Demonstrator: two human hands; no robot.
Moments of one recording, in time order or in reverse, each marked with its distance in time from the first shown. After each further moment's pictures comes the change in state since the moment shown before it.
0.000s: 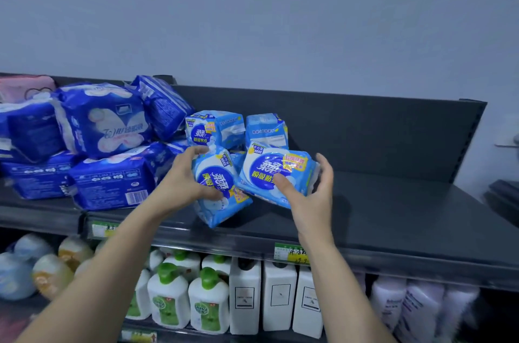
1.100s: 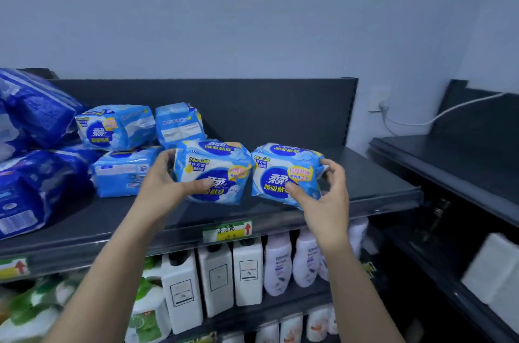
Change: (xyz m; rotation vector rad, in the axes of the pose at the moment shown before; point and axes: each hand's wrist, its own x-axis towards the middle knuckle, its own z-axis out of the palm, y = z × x) left_hand -0.028 0.042 0.094 -0.463 -0.155 0.051; right_hand -0.046 -0.044 -0.130 -0.379 0.318 -0.160
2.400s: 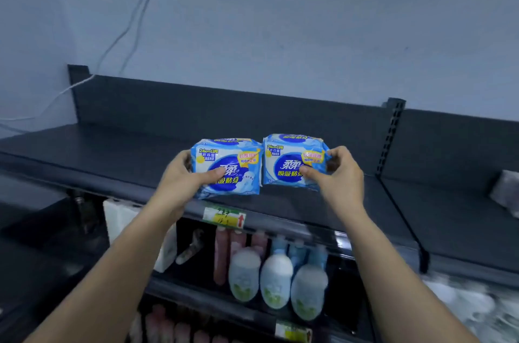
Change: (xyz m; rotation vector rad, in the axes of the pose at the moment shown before) left_hand -0.320 0.123 0.612 -0.373 -1.047 -0.121; right_hand -0.151 -0.196 -0.669 -0.909 0.919 0.108
